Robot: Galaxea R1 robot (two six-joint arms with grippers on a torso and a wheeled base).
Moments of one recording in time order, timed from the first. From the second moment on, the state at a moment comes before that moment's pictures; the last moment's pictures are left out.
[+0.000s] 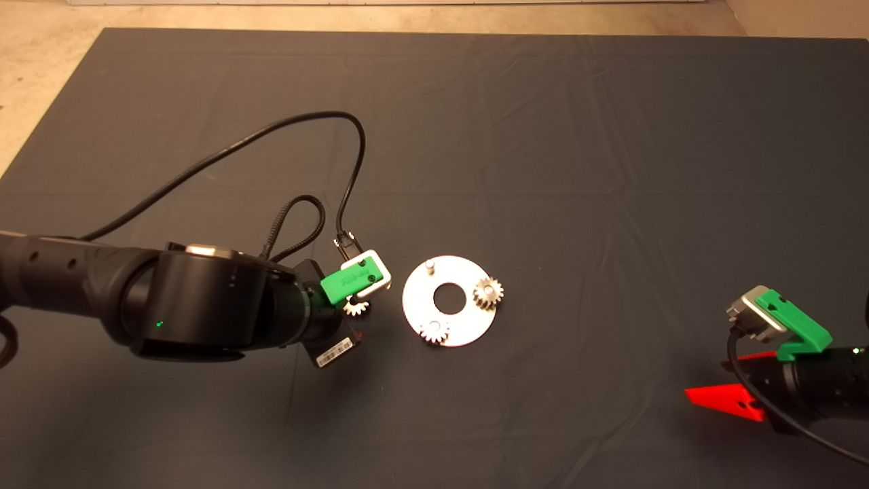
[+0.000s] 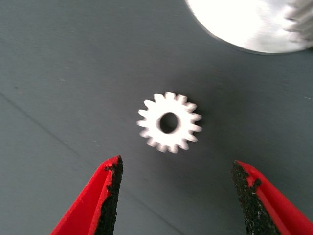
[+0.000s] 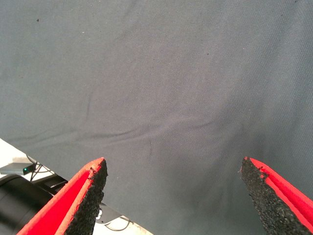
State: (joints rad) left arm -0.23 2.36 -0.62 0.82 1.51 -0.75; right arm 0.13 1.70 -0.38 -0.65 -1.09 1.03
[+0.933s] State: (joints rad) left arm -0.22 2.37 -0.75 0.82 1.36 -0.71; right arm 0.13 1.70 -0.38 -0.65 -1.09 1.02
